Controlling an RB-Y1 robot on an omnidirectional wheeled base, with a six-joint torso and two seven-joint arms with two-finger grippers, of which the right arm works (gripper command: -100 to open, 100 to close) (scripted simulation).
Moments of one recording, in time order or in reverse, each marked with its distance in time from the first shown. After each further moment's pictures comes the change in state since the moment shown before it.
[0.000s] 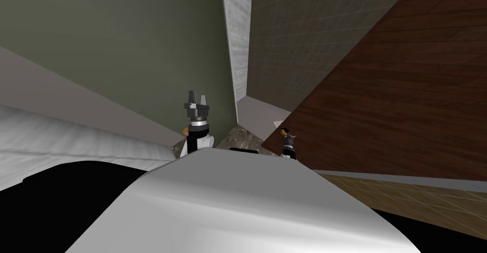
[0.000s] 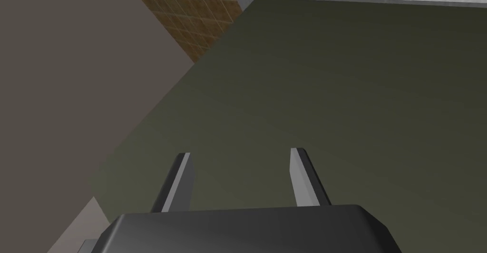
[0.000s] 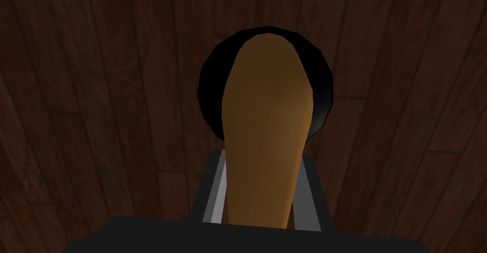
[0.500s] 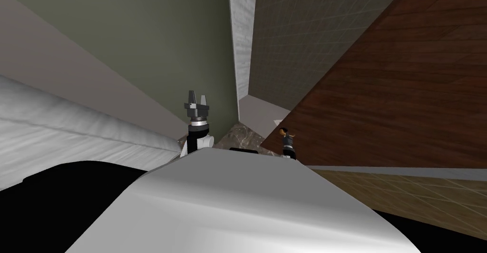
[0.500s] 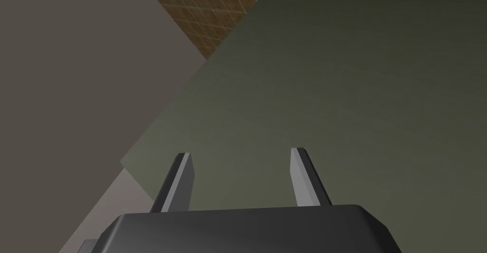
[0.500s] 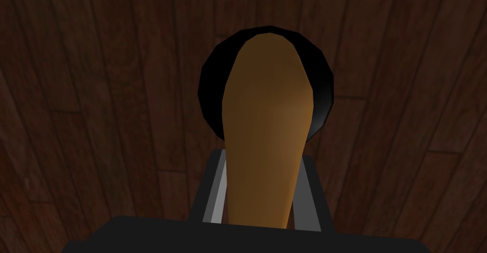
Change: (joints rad) arm 0.018 -0.017 0.040 -0.028 0.020 -0.003 -0.031
